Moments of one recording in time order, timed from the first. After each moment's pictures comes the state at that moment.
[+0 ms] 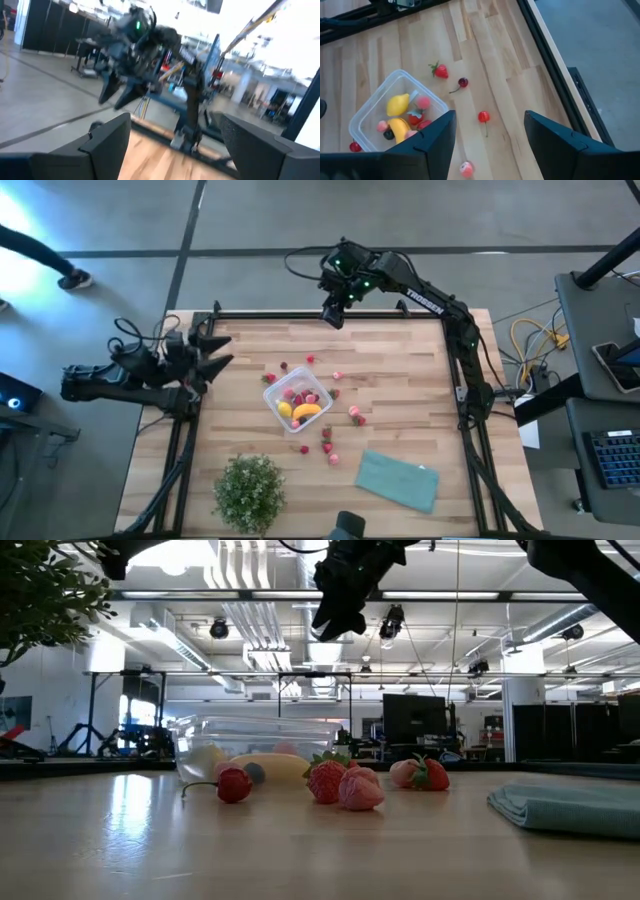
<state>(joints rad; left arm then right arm) -0.07 0.38 0.58 -0.06 -0.40 -0.28 -0.51 2.11 2.36 -1.17 -0.31 -0.13</state>
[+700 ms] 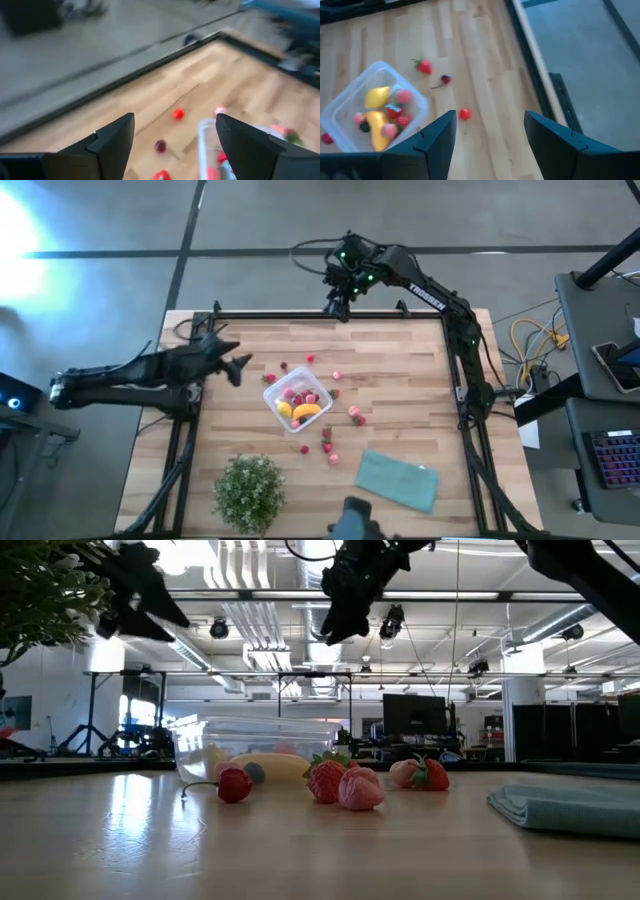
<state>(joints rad) 0.12 0.63 0.61 -0.50 -0.53 -0.42 -0.57 2.11 2.36 -1.17 -0.31 -0.26</state>
